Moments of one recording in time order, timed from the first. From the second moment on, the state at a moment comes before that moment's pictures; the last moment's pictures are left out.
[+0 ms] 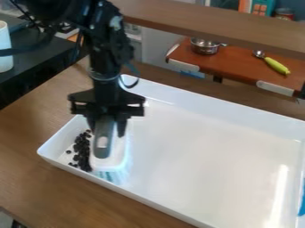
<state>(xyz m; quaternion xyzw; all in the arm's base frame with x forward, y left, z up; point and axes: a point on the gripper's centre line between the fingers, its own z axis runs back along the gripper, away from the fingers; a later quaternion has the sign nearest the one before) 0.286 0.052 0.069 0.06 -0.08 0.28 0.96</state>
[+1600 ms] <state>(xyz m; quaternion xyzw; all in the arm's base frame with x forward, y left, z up) 0.346 -0.156 0.095 0.03 -0.12 0.16 0.98</state>
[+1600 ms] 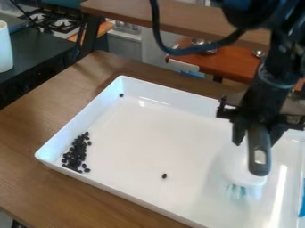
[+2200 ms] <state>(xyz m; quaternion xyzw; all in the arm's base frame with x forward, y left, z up) 0.319 -0.069 0.068 0.05 -0.11 0.21 0.97</state>
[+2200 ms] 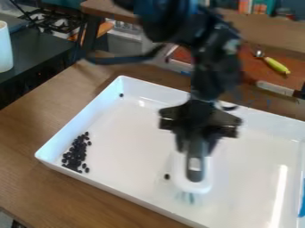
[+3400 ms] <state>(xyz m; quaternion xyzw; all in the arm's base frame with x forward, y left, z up) 0.334 -0.118 0.140 -0.04 -0.13 0.18 0.97</state>
